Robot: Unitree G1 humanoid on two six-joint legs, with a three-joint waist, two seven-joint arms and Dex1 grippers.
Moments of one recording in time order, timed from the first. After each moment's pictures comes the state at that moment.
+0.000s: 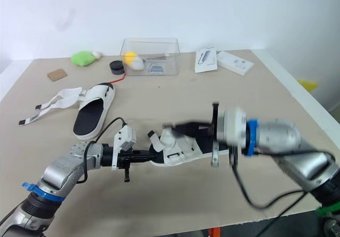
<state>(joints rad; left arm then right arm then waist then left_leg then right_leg) -0.30 0.50 -0.26 -0.22 -0.39 0.59 -0.97 -0.50 -1.23 0.40 -0.36 0.96 -0.13 0.76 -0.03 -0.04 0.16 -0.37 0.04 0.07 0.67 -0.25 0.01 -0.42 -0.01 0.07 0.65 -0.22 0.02</state>
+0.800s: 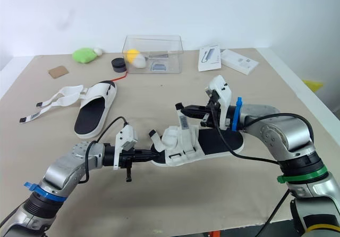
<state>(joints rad) -0.30 0.49 -0.27 -0.22 -0.40 0.57 -0.97 -0.63 -0.86 0.18 -0.10 0.83 0.72 0.74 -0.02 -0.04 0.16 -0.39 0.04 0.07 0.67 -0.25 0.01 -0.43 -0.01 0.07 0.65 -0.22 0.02</state>
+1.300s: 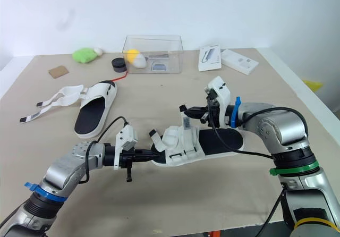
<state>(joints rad) -0.30 0.48 -0.27 -0.22 -0.40 0.57 -0.96 -0.68 -0.80 0.14 -0.04 0.72 0.87 0.78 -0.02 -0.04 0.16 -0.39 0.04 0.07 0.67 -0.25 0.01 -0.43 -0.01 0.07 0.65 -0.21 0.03</state>
